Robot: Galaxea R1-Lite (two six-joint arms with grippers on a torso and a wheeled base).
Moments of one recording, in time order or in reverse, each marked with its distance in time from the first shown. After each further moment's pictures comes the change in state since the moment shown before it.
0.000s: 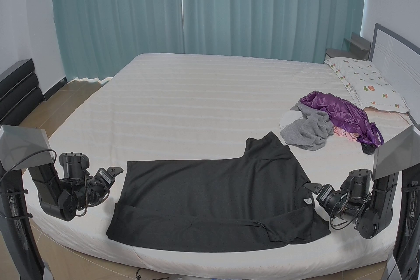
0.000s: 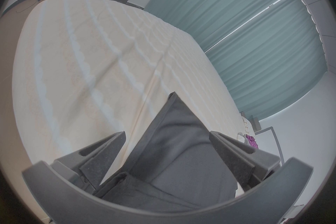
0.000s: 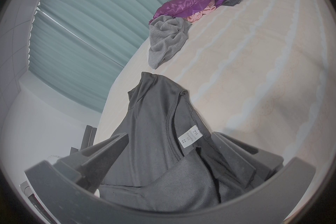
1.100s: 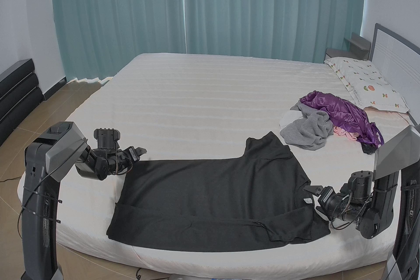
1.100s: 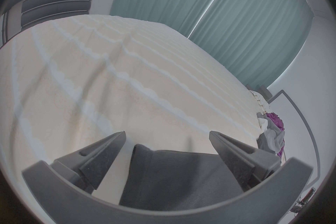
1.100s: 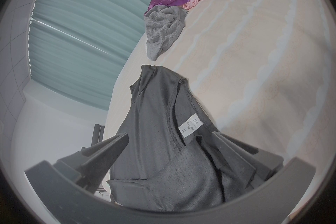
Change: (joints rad) left arm -0.032 0.381 -0.906 0.528 -0.011 0.343; right arm -0.037 0.027 0.011 -0.020 0.130 0.056
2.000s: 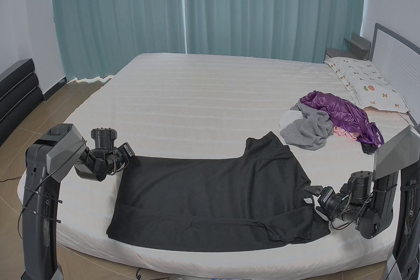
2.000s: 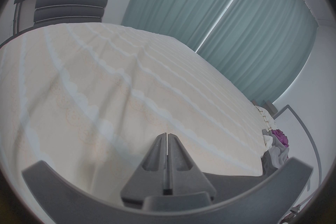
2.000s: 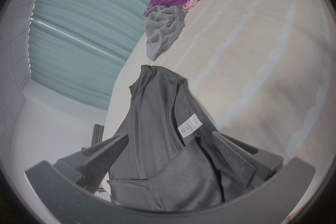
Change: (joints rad) left arm 0.020 0.025 -0.013 -0.088 0.092 -0.063; right arm 0.000 0.004 -0.003 0.000 -0.002 0.000
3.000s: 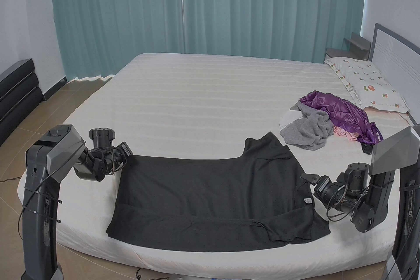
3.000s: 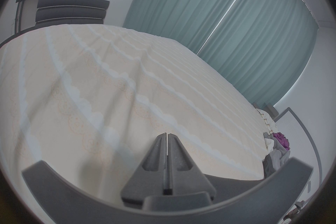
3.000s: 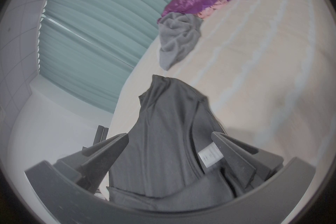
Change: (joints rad) left arm 0.020 0.016 -0.017 -0.014 0.005 -0.003; right arm 0.010 0.005 -0.112 0.007 -0.026 -0.035
